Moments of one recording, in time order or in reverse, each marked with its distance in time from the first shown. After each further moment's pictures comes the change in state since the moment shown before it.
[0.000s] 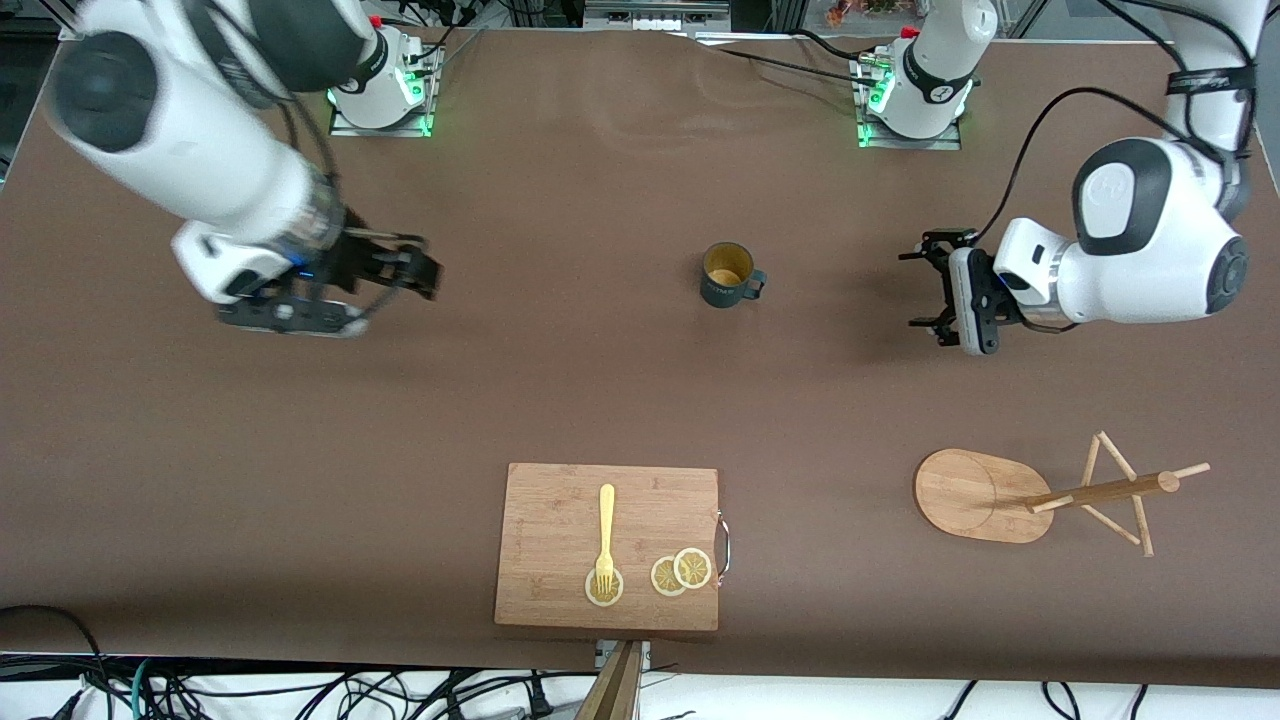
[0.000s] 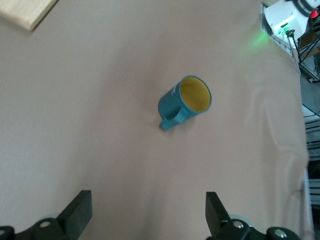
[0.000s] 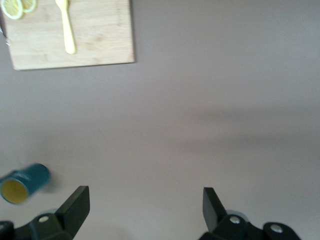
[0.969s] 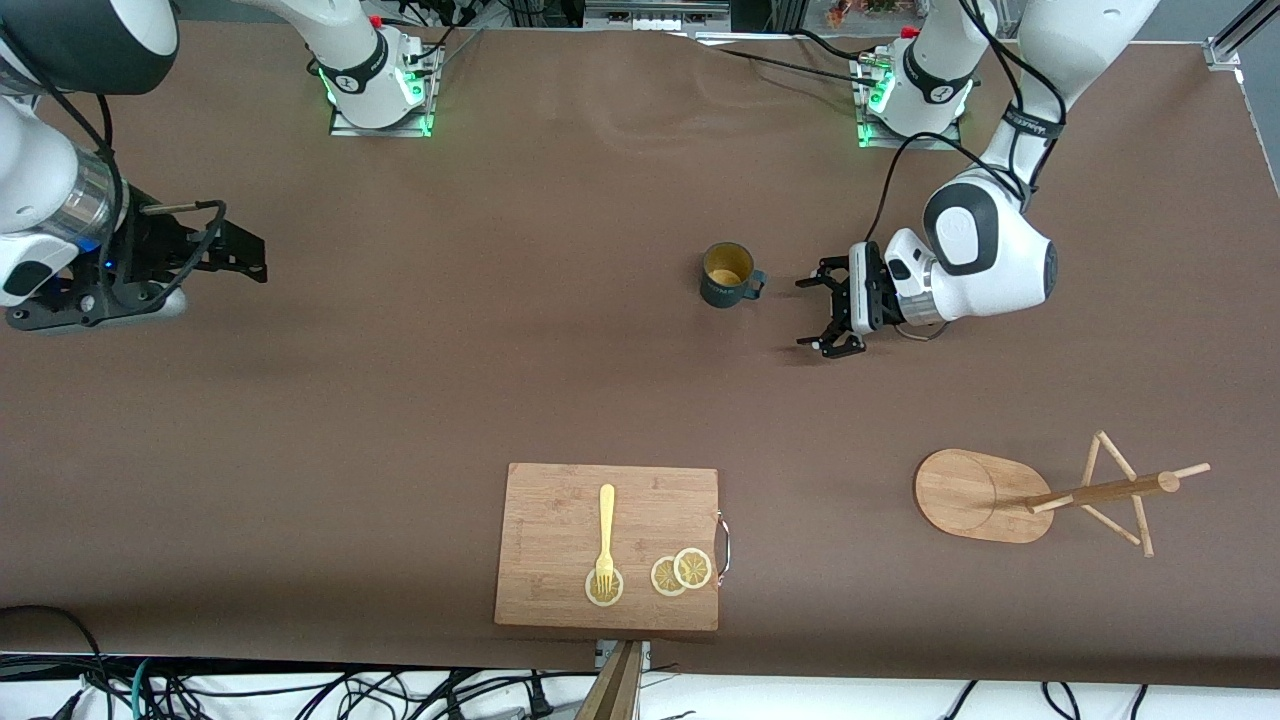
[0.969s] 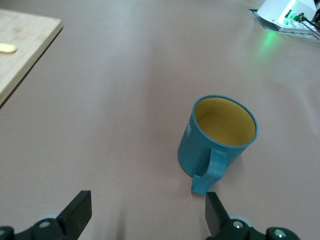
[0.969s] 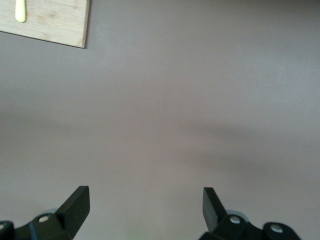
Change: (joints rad) left arm -0.030 0.152 -0.180 -0.211 -0.523 0.439 0.731; right arm 0.022 -0.035 -0.193 -0.018 -0.070 -0.051 -0.394
